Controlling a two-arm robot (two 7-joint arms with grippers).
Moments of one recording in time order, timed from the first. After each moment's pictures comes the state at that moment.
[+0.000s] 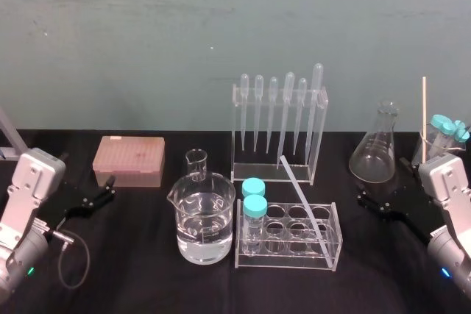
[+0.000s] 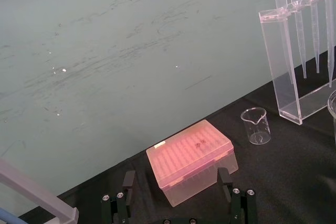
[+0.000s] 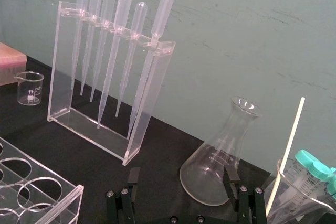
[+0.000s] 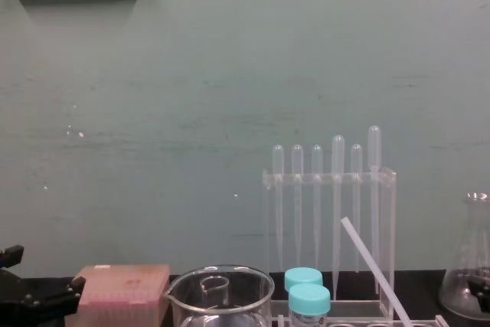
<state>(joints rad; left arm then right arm) -0.20 0.60 0.45 -1.41 -0.25 -0.12 0.03 0.20 0.60 -0.45 -1.41 0.25 -0.12 -0.03</state>
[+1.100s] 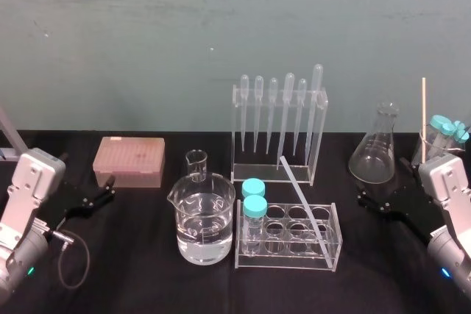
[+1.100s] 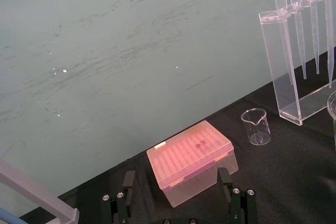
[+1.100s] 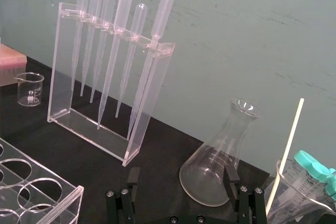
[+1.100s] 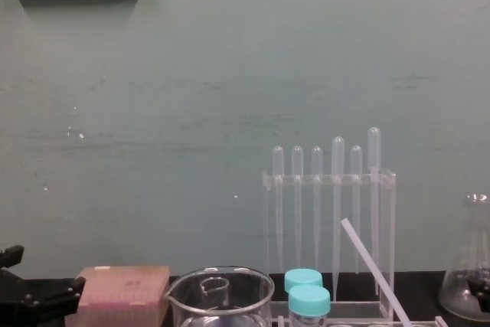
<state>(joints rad) -0.20 0.60 0.45 -1.41 -0.25 -0.12 0.03 0.20 0.60 -0.45 -1.41 0.25 -0.12 -0.03</state>
